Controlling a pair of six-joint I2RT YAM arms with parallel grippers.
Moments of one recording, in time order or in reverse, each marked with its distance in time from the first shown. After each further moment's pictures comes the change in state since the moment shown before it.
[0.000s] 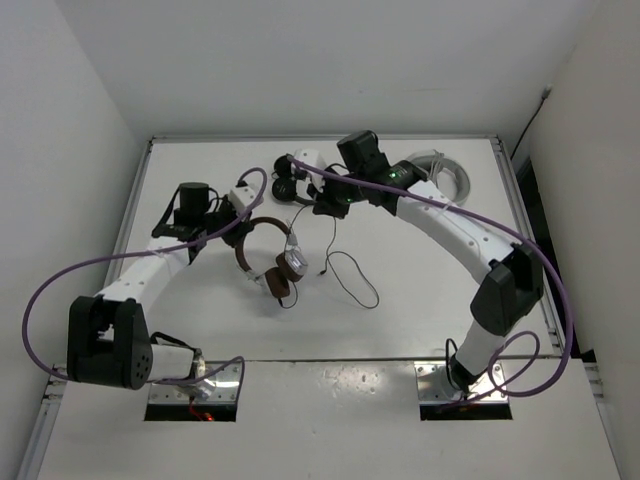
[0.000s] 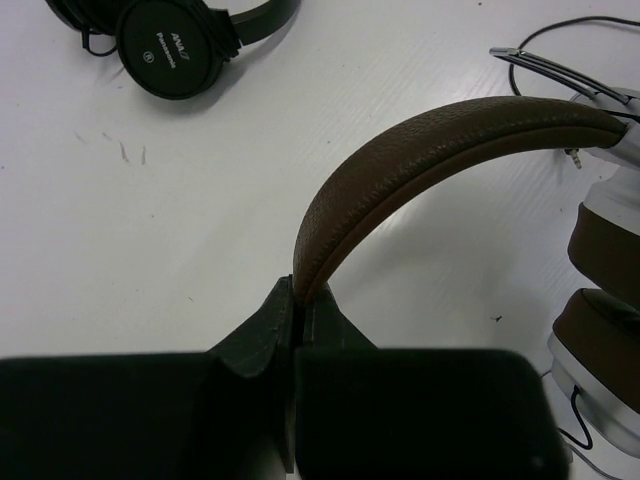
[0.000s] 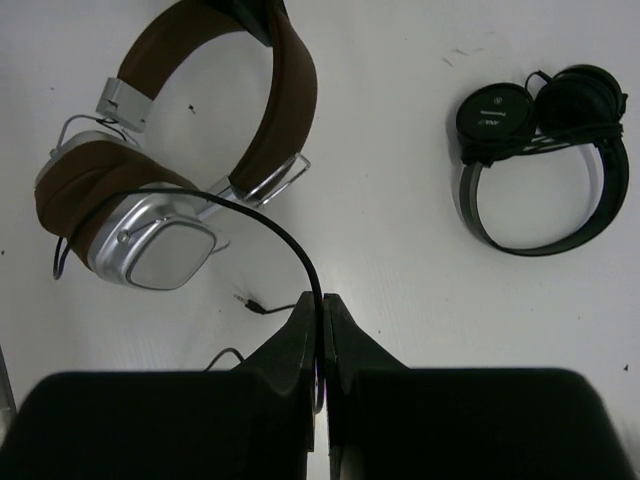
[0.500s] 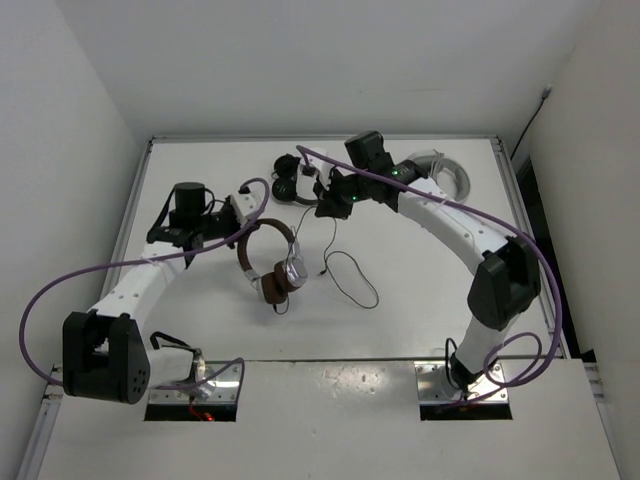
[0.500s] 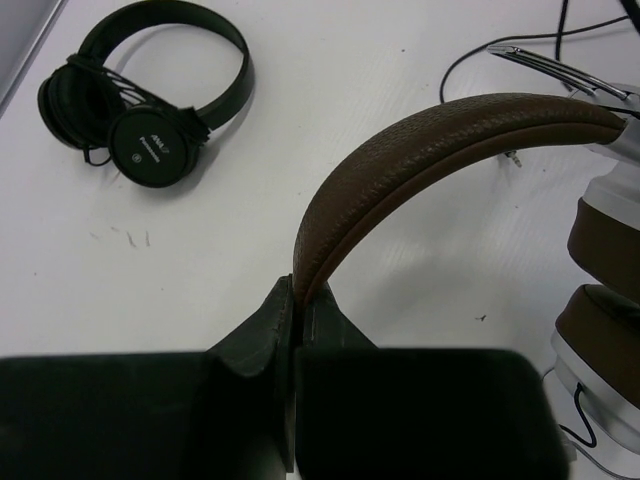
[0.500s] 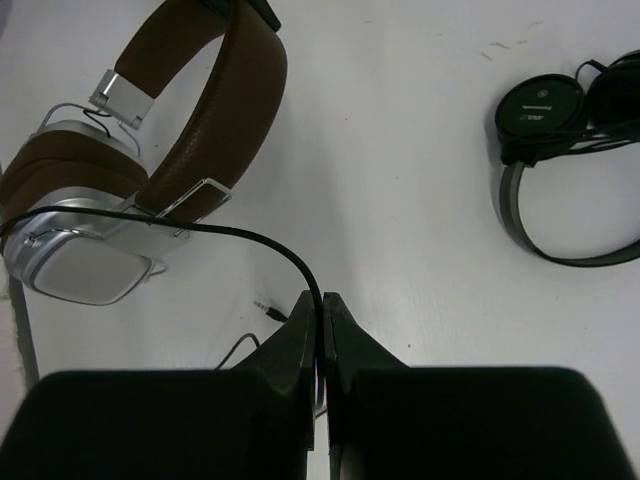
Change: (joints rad) left arm -0.002 -0.071 -0.003 -0.025 0.150 0.160; right arm -0.055 0.034 -0.032 0.041 -0.134 0.027
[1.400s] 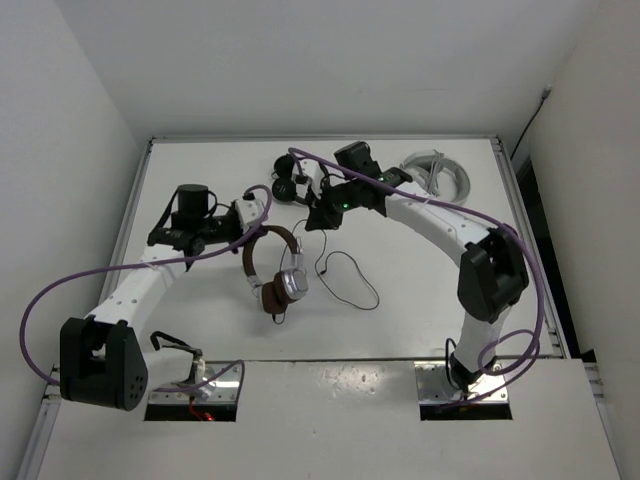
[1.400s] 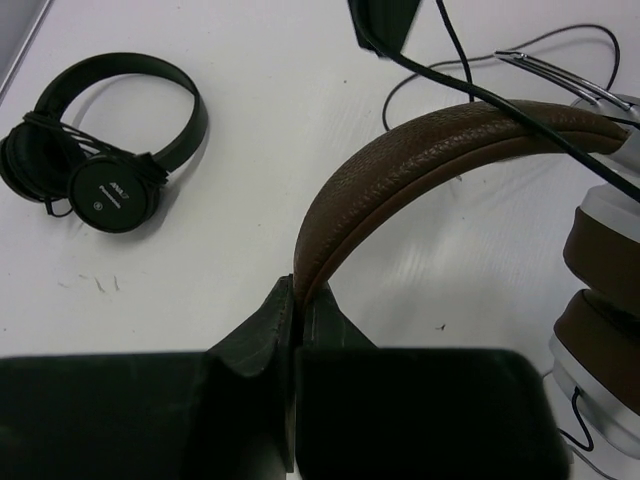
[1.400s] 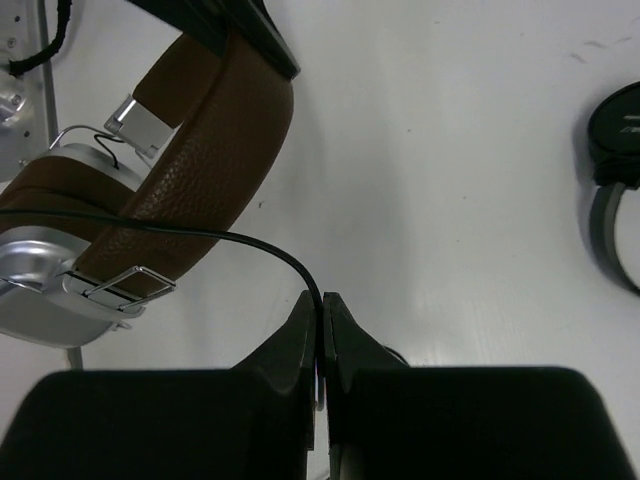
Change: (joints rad) left arm -0.029 -0.029 0.000 -0.071 0.098 0.075; right arm 0.016 0.065 -0.036 0.062 -0.105 0.055
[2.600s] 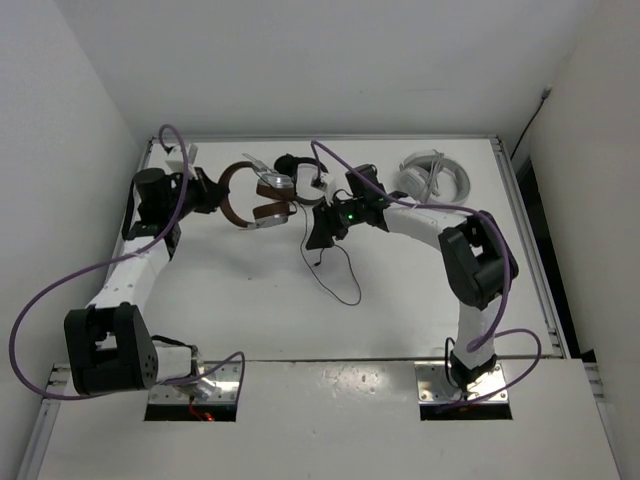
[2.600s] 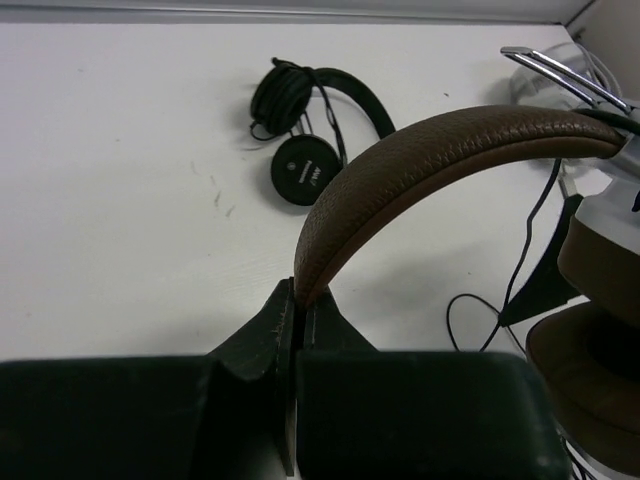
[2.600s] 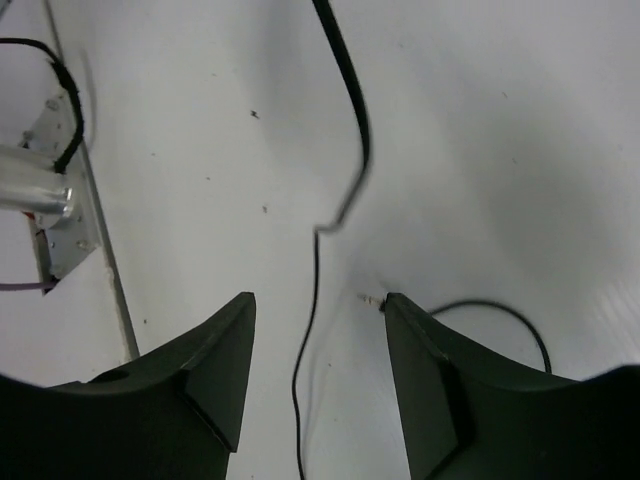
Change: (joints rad) left arm 0.246 0.067 0.026 0.410 -0.230 -0.975; right arm -0.075 0.106 -0.249 0.370 -0.116 0.438
